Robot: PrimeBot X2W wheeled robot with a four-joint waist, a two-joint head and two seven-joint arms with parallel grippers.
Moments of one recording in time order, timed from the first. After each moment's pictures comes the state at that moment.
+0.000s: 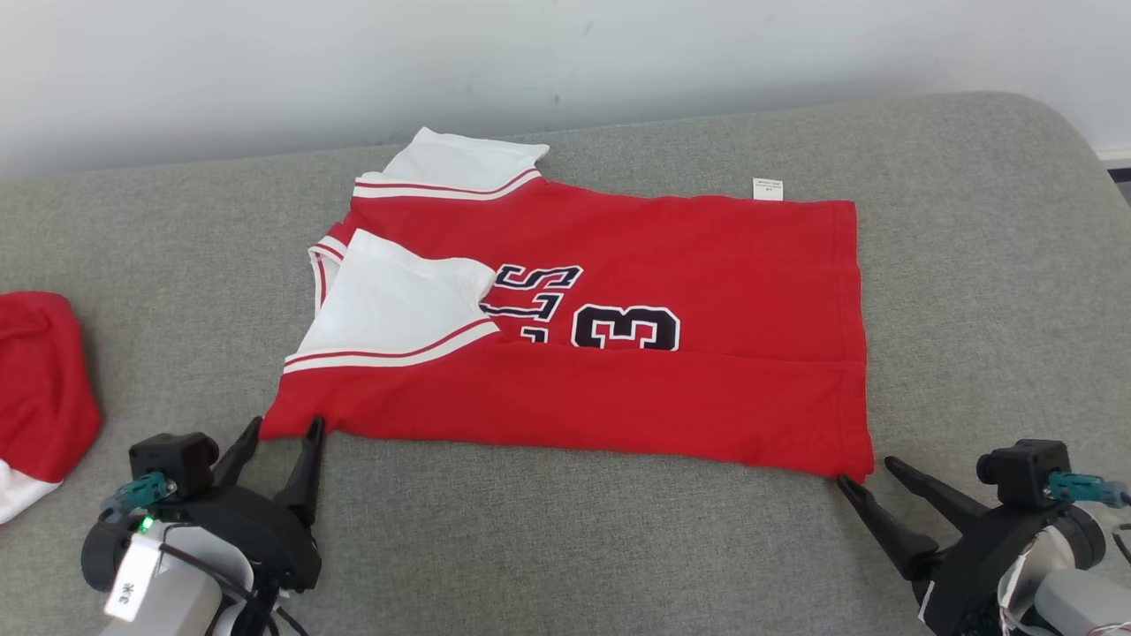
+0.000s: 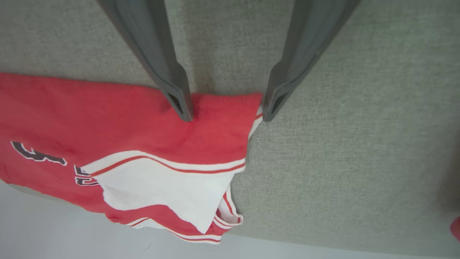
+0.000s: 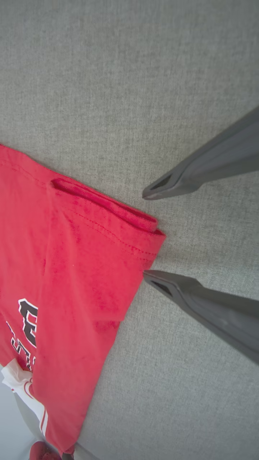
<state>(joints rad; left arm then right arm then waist) -0.51 0.36 -0.72 0.68 -0.79 0.02 -0.26 -0.42 -0.66 0.94 0.42 1.12 0.13 -0.23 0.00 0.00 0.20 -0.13</state>
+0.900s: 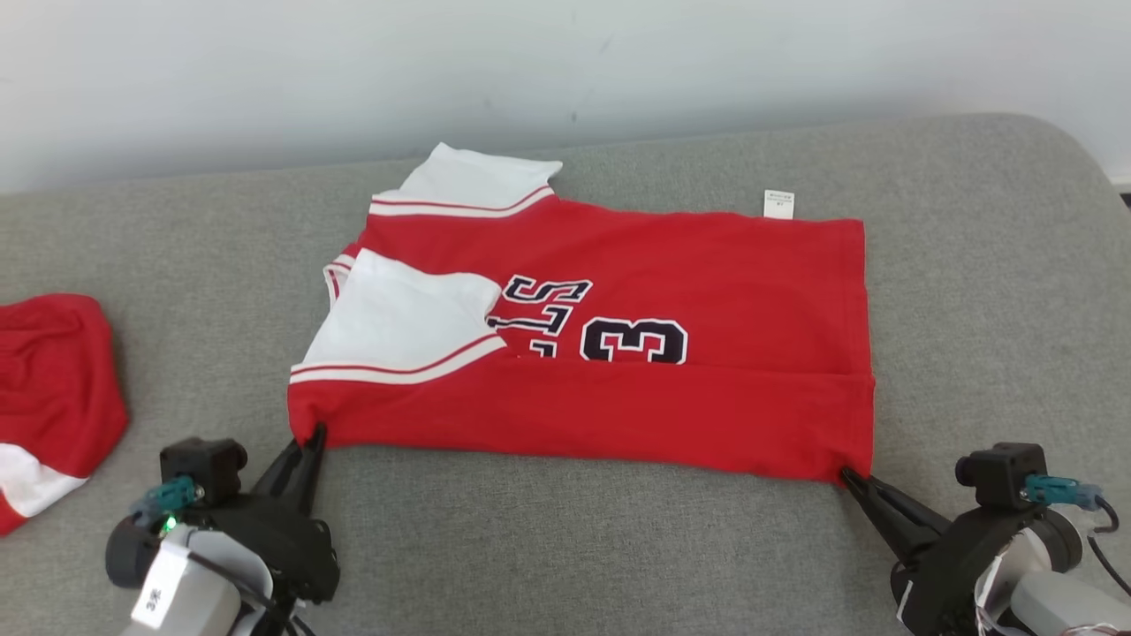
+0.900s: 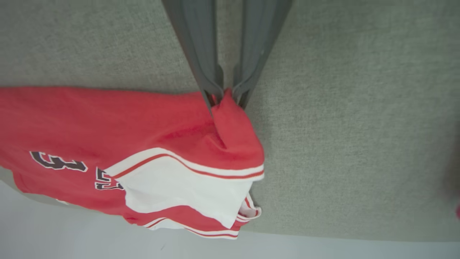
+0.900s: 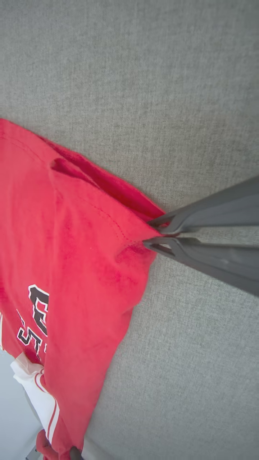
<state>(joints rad) -0.52 0.34 -0.76 0.71 -0.76 -0.01 -0.26 -0.42 -0.58 0.92 0.48 1.10 0.13 -0.23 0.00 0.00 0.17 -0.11</state>
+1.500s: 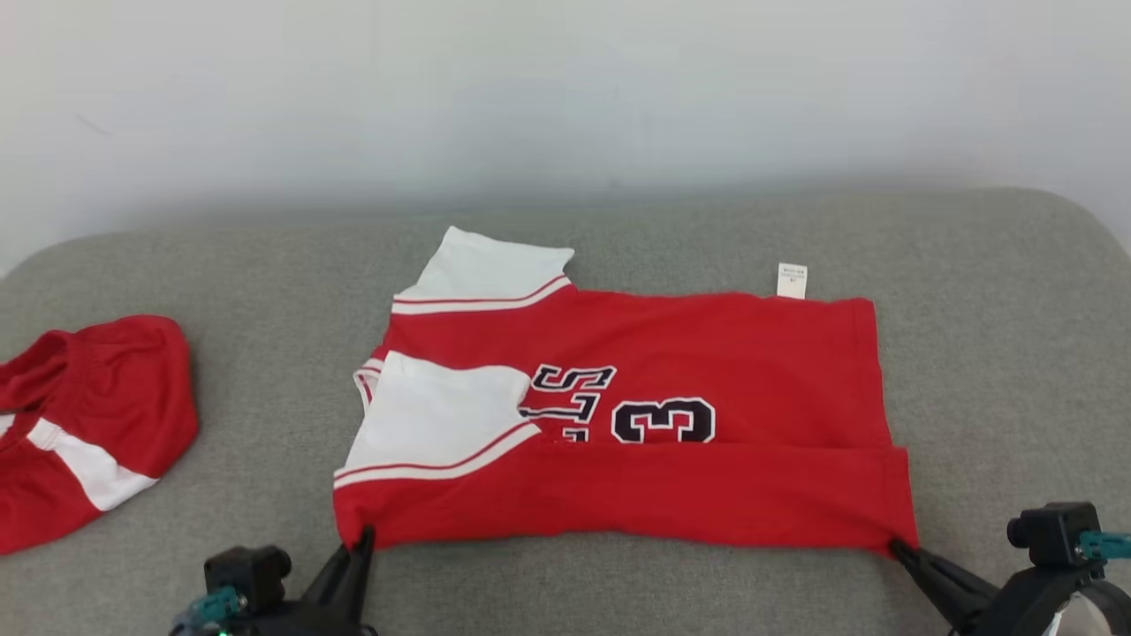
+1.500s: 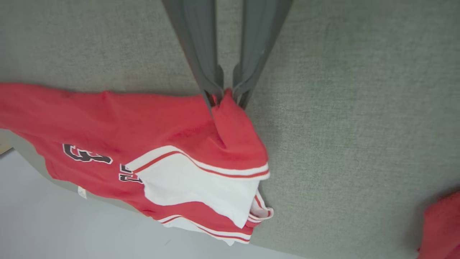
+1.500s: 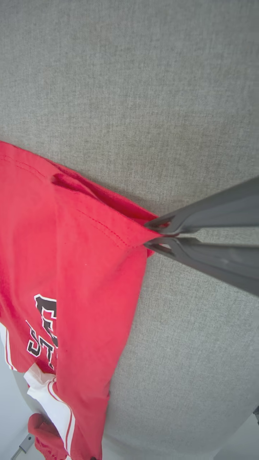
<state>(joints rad) -0.29 0.34 -0.76 0.49 -0.82 0.10 -0.25 -0.31 -0.71 0.93 0.38 1.19 0.13 -0.19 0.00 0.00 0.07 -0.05</state>
